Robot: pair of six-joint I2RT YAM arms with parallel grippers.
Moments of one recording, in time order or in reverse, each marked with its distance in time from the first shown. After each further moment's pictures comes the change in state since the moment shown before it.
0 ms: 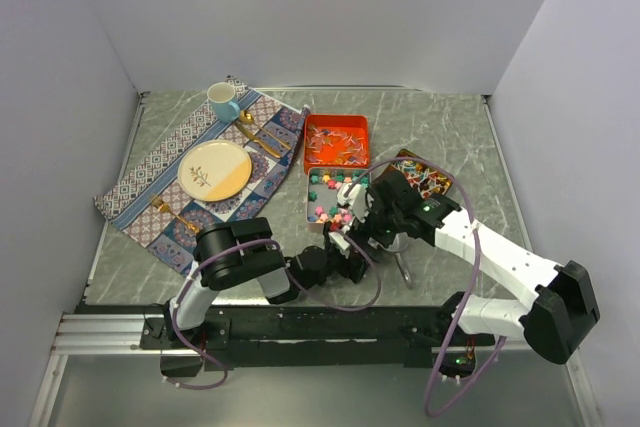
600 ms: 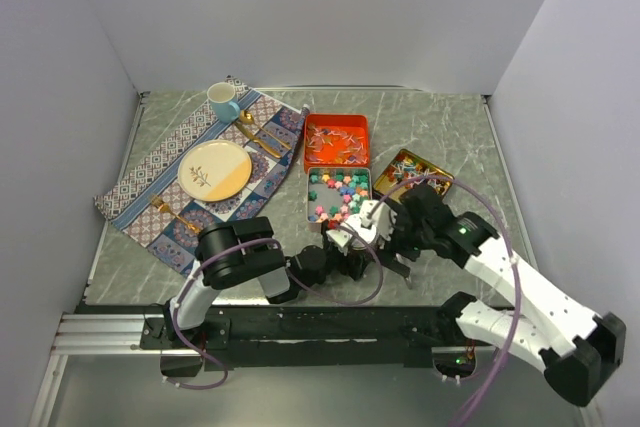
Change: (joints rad) left arm 0.007 0.014 -0.003 0.021 -0.041 -0.031; right arm -0.044 -0.241 -0.062 -0.168 0.024 -0.146
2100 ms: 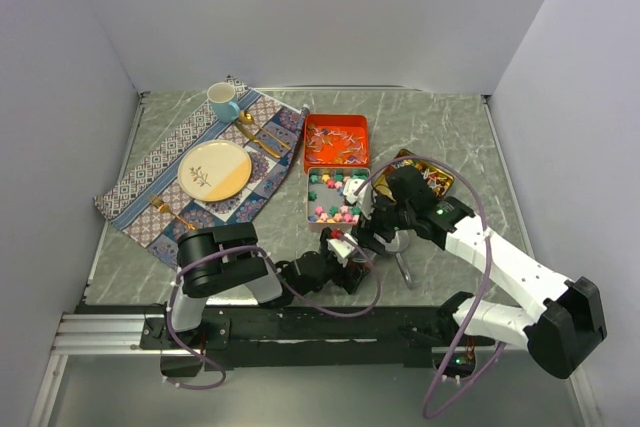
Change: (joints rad) left arm -0.063 -0.137 -0.057 -0.175 0.037 0.029; right arm -0.036 0.165 0.025 0.276 -0.196 0.035
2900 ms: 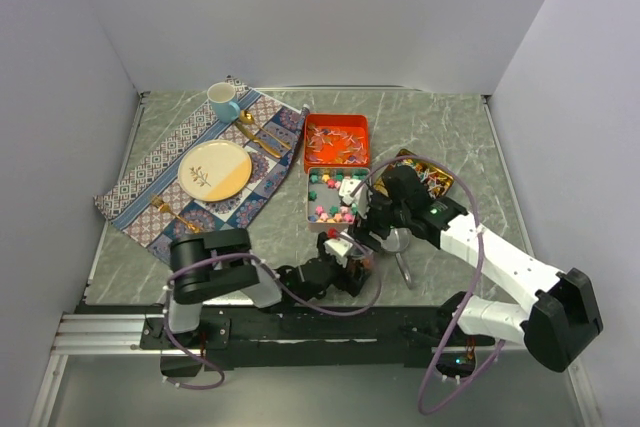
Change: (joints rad) left arm -0.049 -0.074 -0.016 -0.143 -0.107 -0.179; right arm 0.006 0.060 -0.031 0.101 -0.012 -0.052
